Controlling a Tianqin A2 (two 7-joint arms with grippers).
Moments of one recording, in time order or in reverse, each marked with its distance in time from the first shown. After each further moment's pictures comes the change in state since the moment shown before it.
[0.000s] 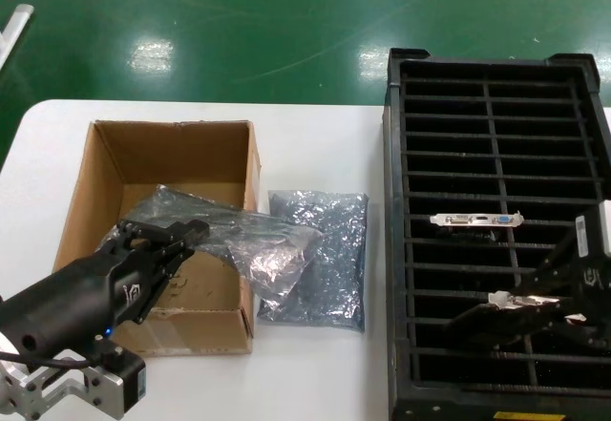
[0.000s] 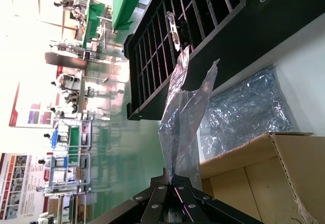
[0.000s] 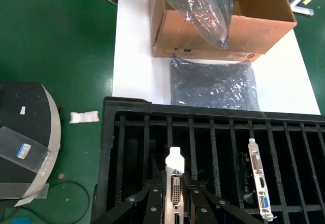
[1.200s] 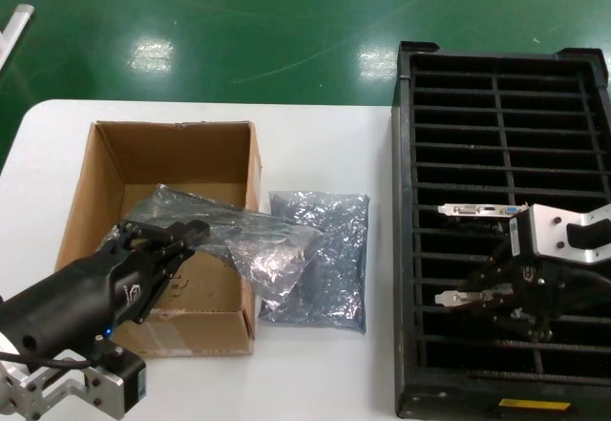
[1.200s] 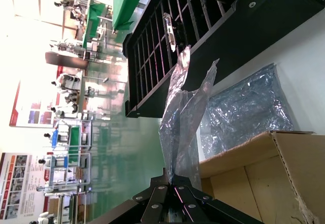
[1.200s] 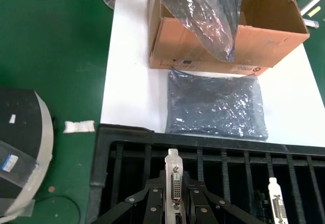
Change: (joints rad) left arm 0.000 0.000 0.000 0.000 0.000 0.000 0.000; right arm -0.002 -0.143 -0.065 -0.145 -0.095 0.052 -0.076
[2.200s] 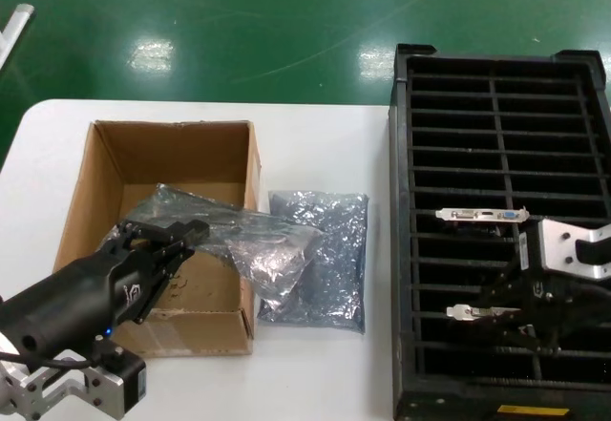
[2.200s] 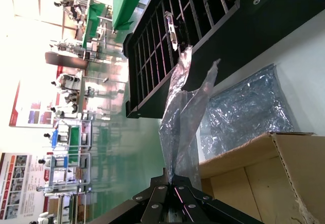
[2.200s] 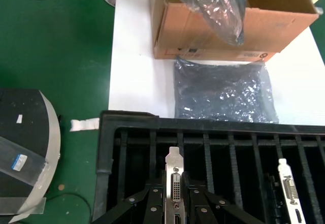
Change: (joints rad) left arm 0.000 0.000 0.000 0.000 0.000 0.000 0.000; right arm -0.044 0.023 0.013 0.015 0.006 0.008 0.030
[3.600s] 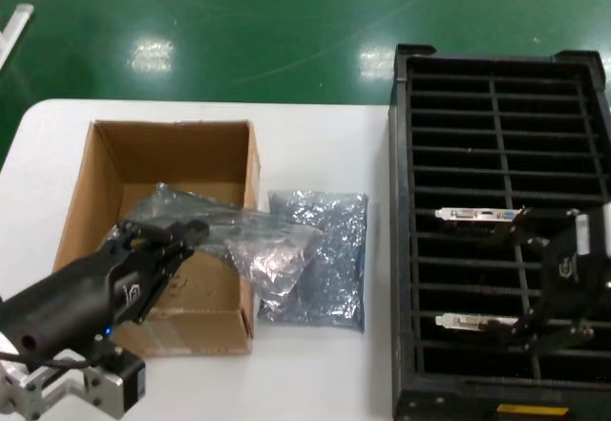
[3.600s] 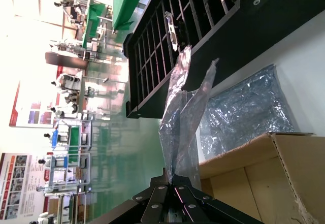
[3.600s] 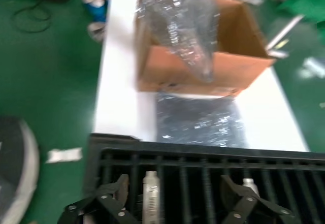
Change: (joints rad) left arm 0.000 0.000 0.000 0.000 0.000 0.000 0.000; right arm -0.088 0.088 0.141 0.019 0.181 0.108 -0.140
